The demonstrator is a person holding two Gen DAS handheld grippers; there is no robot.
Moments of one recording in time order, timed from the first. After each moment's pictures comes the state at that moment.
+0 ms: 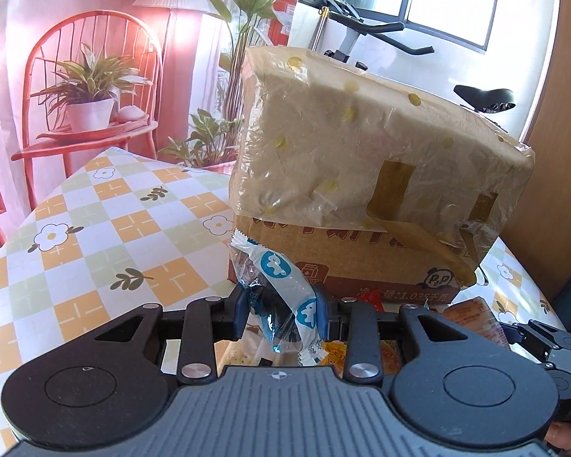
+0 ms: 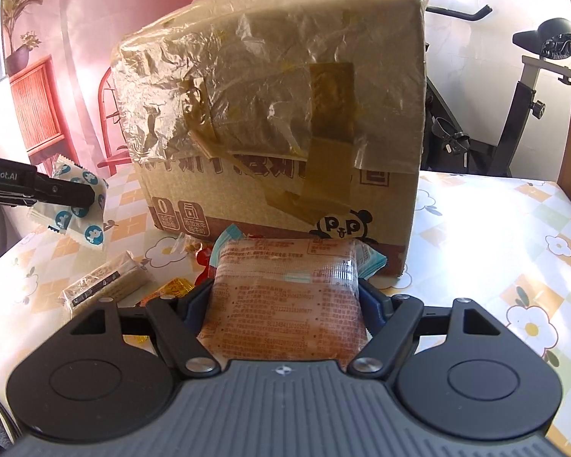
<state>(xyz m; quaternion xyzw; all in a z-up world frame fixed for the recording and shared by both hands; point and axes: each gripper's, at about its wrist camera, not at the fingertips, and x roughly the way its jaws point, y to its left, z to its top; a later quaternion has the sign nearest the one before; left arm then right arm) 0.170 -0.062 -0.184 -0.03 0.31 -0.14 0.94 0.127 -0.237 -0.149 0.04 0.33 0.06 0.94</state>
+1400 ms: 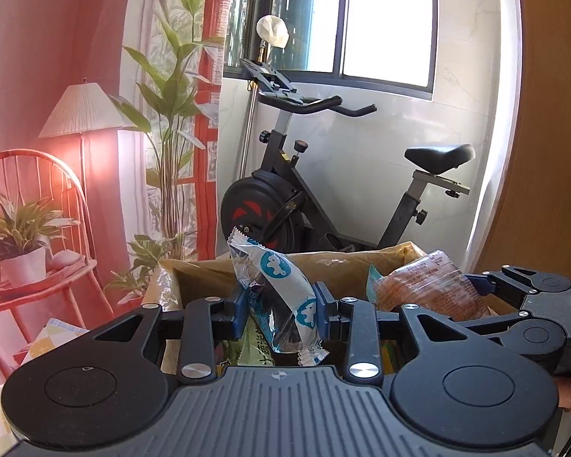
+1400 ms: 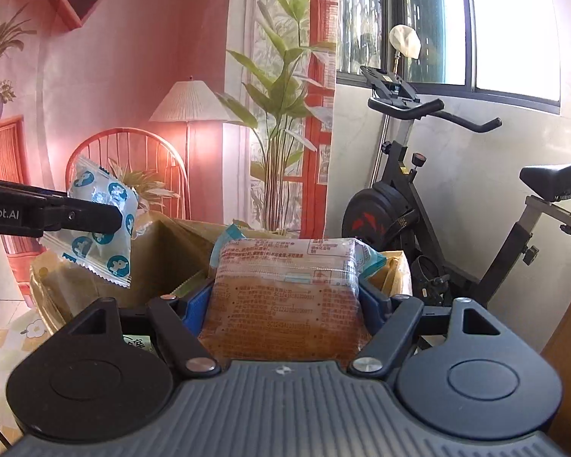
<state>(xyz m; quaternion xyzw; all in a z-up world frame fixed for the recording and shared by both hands) 0.306 -0.148 -0.061 0.03 0.22 -0.22 0.95 0.294 -0.266 -0.010 -0.02 0.24 0.03 0.97</state>
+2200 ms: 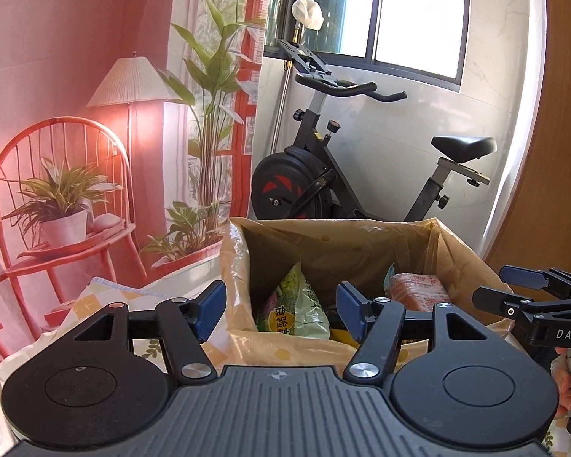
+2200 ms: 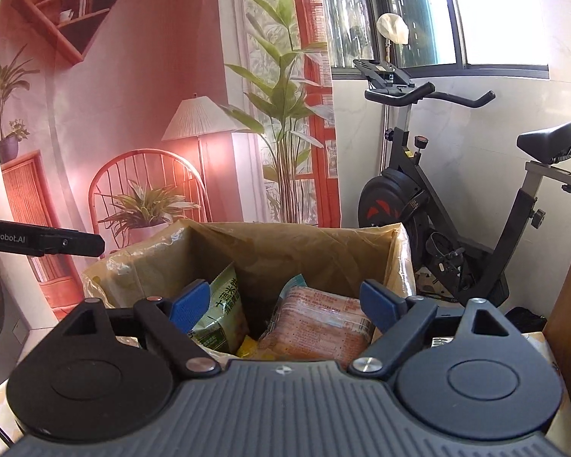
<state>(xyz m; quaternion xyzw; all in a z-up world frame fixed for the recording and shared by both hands) 0.261 -0.067 -0.042 0.01 0.25 -0.18 0.95 0.233 -0.276 0.007 0.05 0.23 0.06 0.97</state>
